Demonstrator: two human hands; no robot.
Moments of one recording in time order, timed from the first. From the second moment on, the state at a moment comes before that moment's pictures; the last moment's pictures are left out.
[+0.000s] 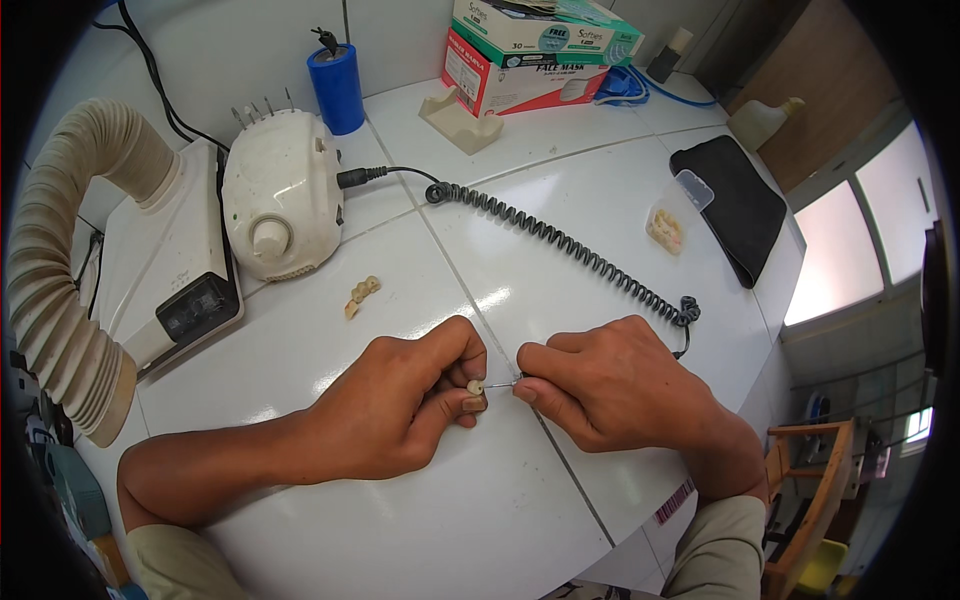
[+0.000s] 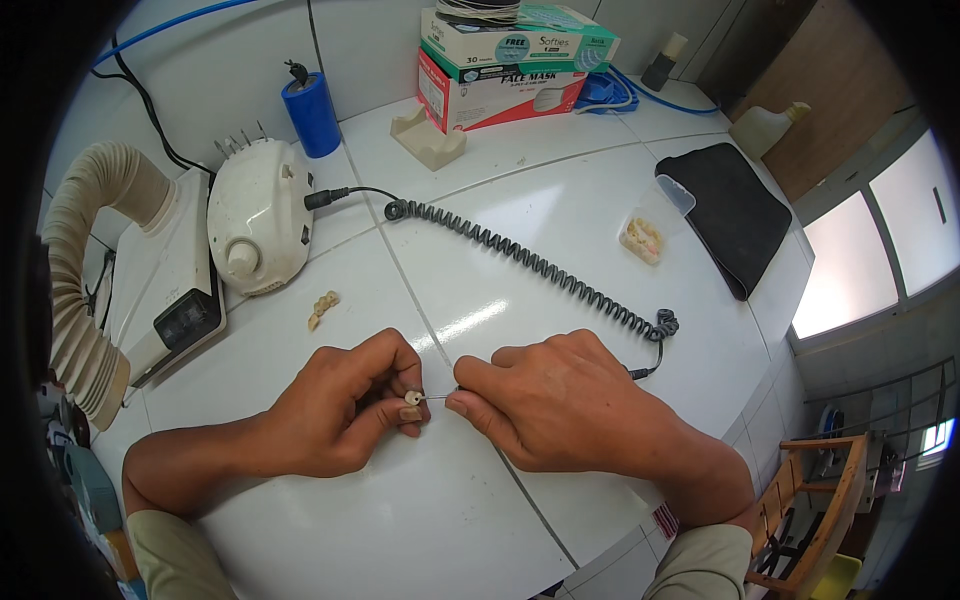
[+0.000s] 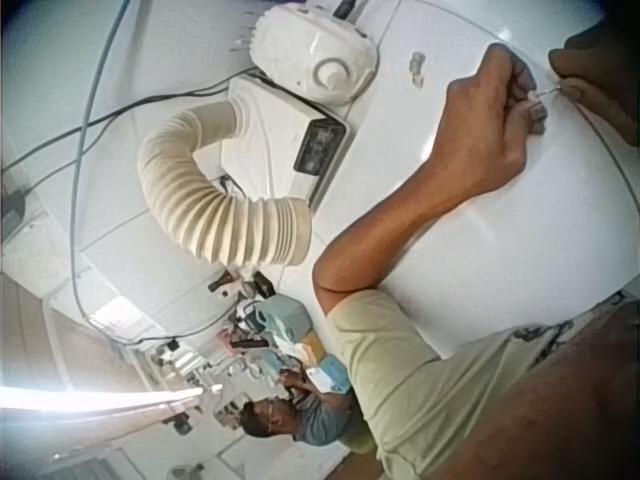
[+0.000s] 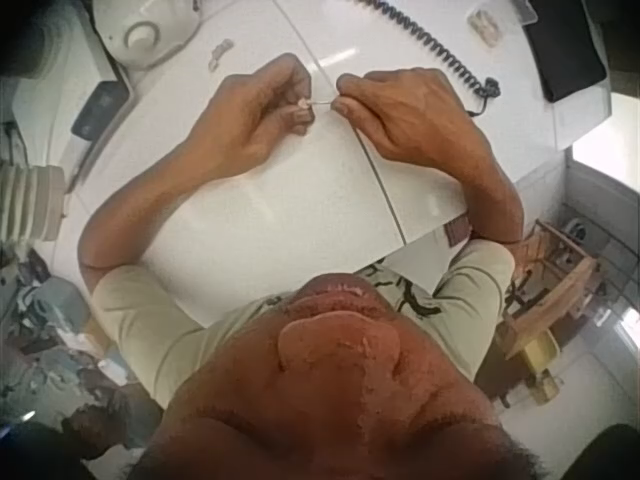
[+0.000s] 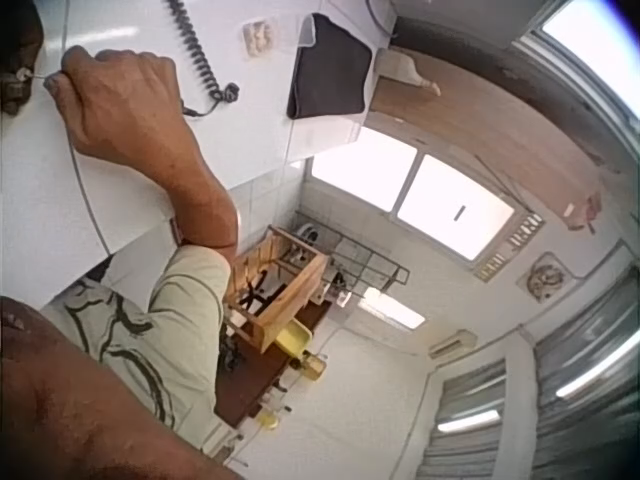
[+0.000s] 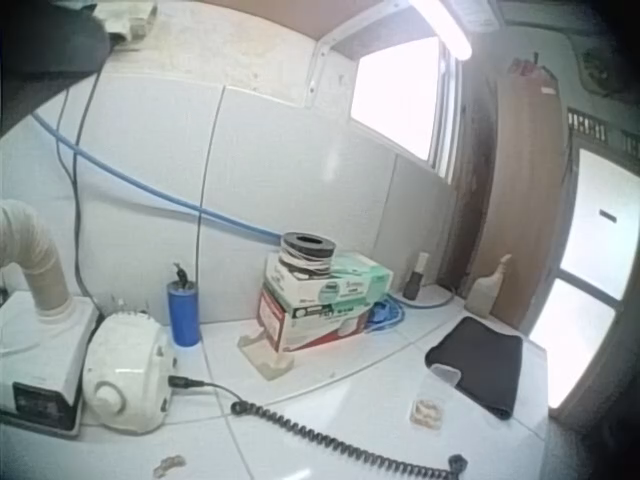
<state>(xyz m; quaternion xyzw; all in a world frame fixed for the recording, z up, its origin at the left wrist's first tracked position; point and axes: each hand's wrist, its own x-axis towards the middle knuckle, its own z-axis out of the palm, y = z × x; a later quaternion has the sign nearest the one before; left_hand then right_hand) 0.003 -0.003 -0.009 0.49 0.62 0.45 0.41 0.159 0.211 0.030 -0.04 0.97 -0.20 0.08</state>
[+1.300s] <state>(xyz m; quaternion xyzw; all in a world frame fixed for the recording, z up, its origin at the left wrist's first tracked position) 0.003 -0.003 -0.006 0.48 0.63 0.43 0.43 0.160 0.209 0.028 -0.05 0.98 -0.18 0.06</state>
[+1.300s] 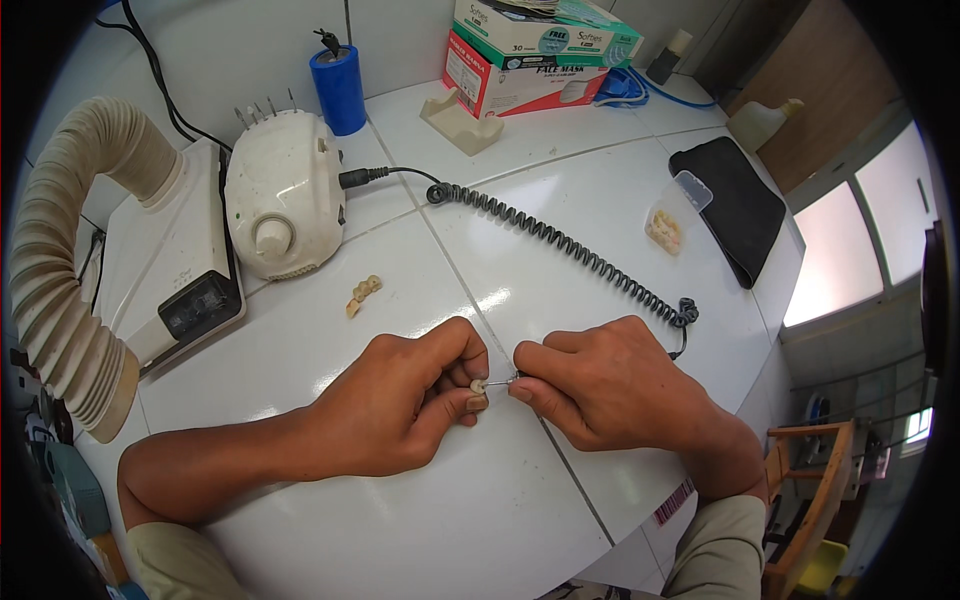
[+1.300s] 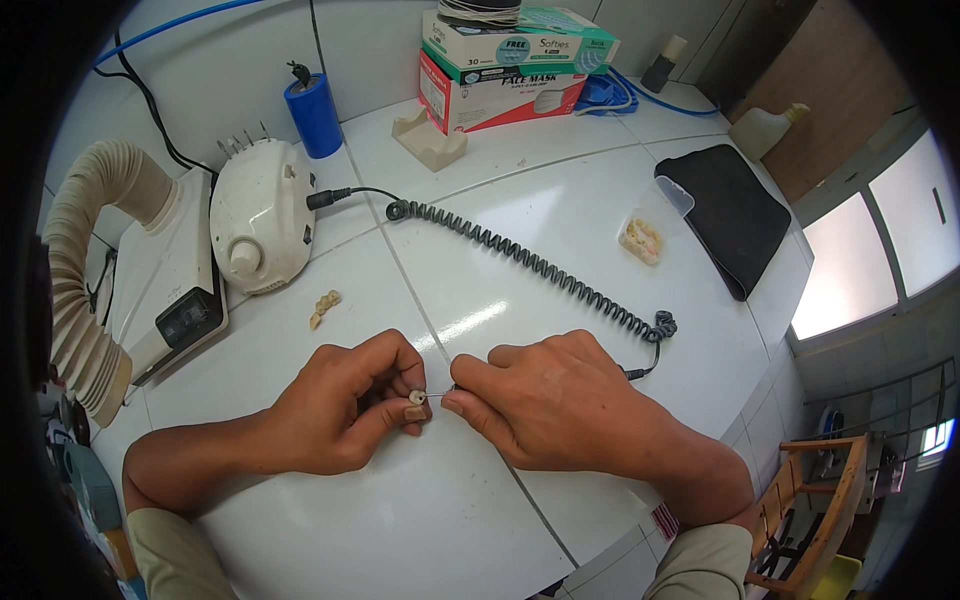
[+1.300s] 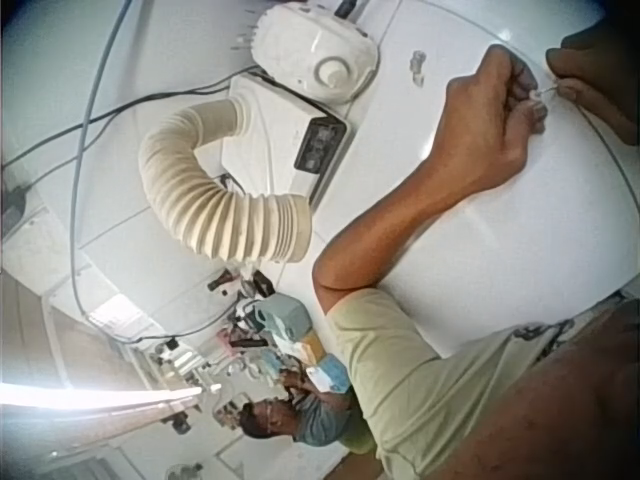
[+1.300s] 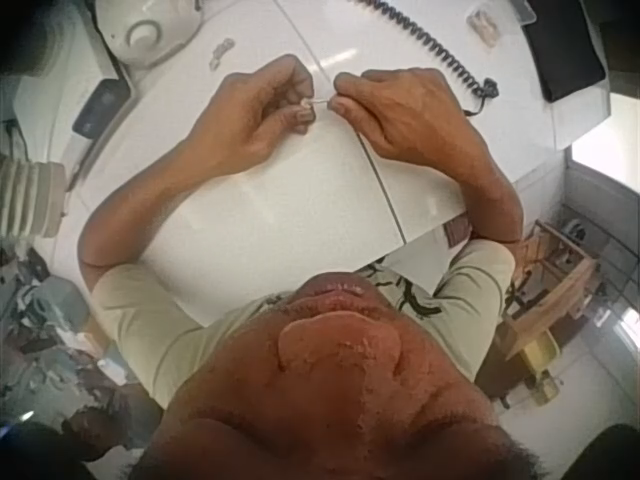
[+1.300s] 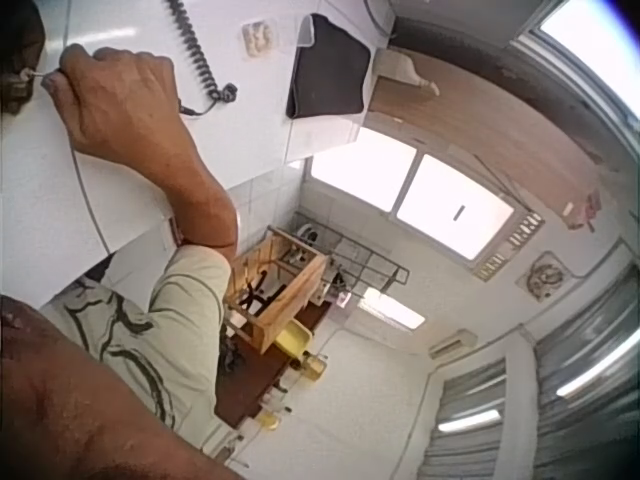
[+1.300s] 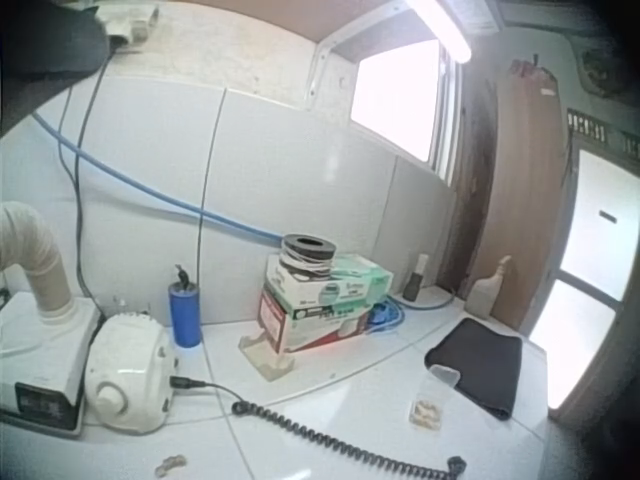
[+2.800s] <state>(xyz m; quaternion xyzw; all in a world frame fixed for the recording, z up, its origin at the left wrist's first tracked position) 0.004 -0.003 -0.007 0.47 0.65 0.45 0.39 0.160 0.209 0.029 -0.05 0.98 -0.19 0.06</state>
